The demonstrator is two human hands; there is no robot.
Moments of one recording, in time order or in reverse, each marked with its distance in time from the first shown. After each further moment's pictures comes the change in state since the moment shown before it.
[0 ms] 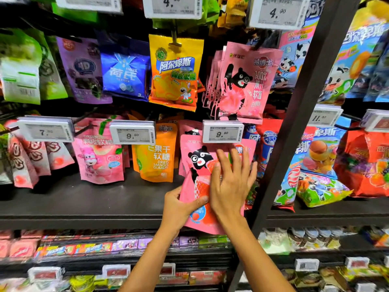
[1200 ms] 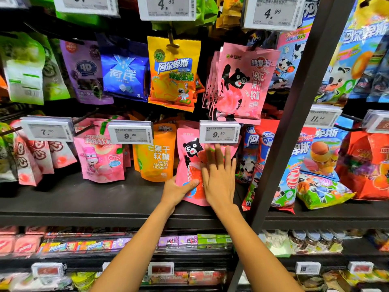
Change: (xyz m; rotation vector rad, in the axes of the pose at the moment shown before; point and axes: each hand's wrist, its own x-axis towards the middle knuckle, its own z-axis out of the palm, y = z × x) left_hand 0.070 -0.036 -0.011 0.122 0.117 -0.160; right_hand 0.008 0.036 0.051 -0.145 -0.428 -0.157
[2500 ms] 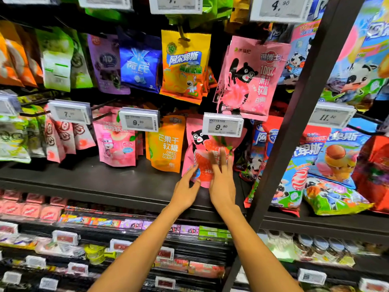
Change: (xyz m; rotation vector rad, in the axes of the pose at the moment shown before) left_hand -0.034 -0.006 0.015 0.451 -0.034 0.199; right_hand -0.018 0.018 0.019 0.157 -0.196 -0.002
